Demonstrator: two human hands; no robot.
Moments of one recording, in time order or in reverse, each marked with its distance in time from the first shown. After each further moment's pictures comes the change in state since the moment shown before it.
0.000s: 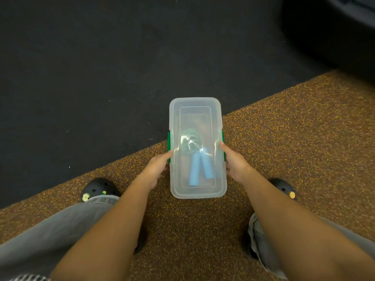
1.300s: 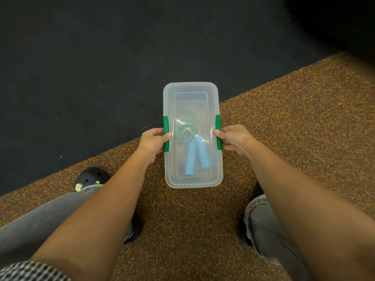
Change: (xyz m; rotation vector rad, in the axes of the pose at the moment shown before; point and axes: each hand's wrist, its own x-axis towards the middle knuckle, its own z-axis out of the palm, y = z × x) left_hand 0.011 0.028 0.007 -0.159 0.140 0.128; right_hand -0.007 -0.046 -0.007 -0.166 0.057 -0.041
